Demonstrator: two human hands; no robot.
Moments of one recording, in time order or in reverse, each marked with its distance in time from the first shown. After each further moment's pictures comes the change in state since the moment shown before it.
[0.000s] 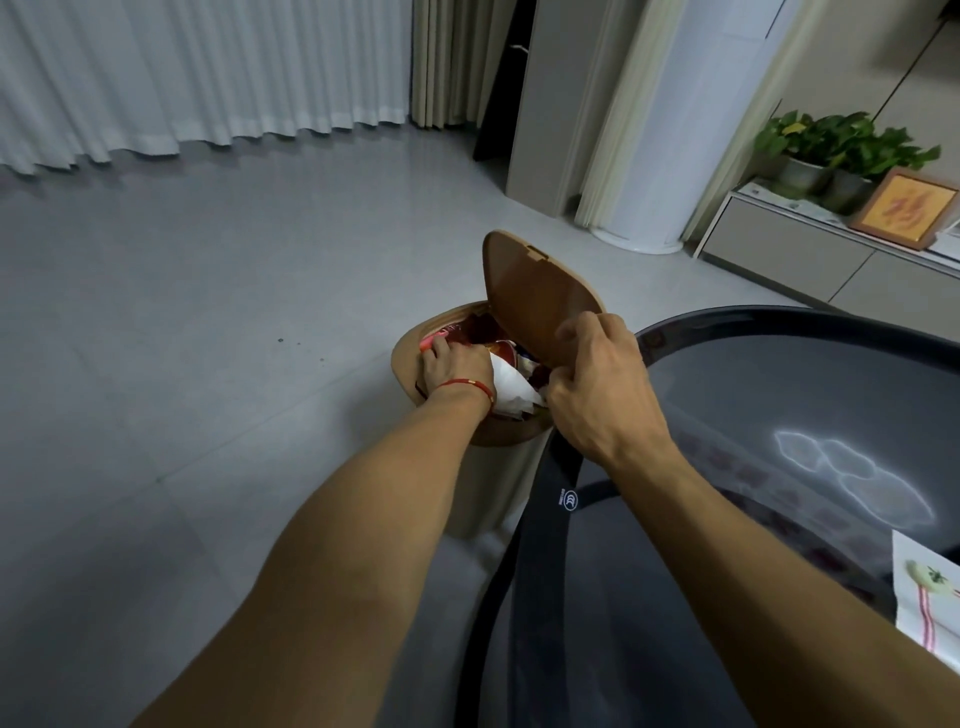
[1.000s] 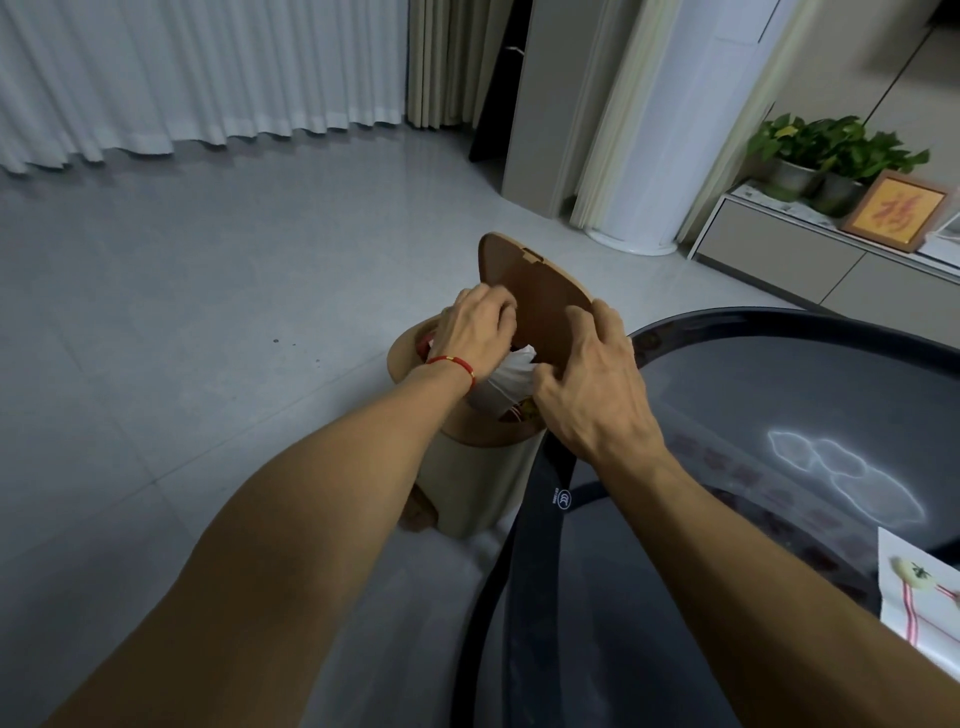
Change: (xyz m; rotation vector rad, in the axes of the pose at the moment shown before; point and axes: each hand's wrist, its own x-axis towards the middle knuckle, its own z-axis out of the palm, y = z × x) left_hand 0.008 -0.003 -0.035 -0.574 0.411 0.404; right_hand 0.003 0.002 0.006 -0.080 0.040 -0.020
